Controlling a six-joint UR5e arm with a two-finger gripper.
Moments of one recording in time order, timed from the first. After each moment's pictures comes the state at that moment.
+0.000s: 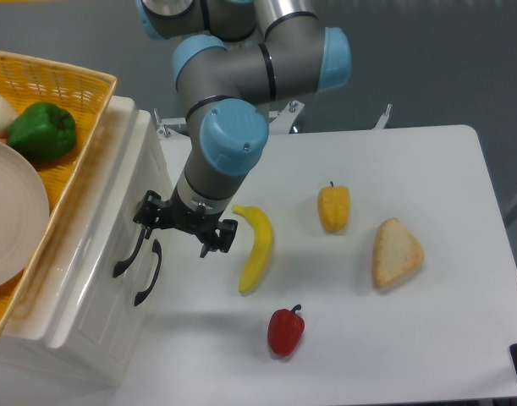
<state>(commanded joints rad) 2.28 -1.90 -1.46 -1.40 1.18 0.46</state>
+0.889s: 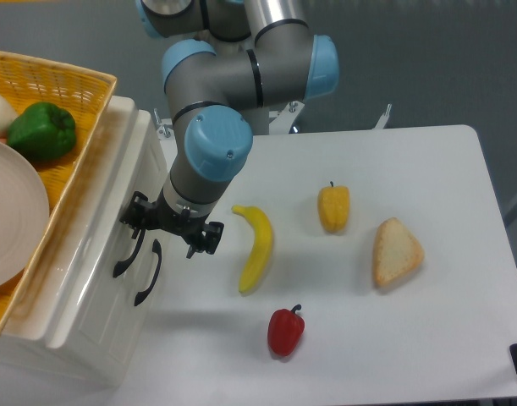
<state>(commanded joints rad) 2.25 -1.91 -1.46 -1.40 1.17 0.44</state>
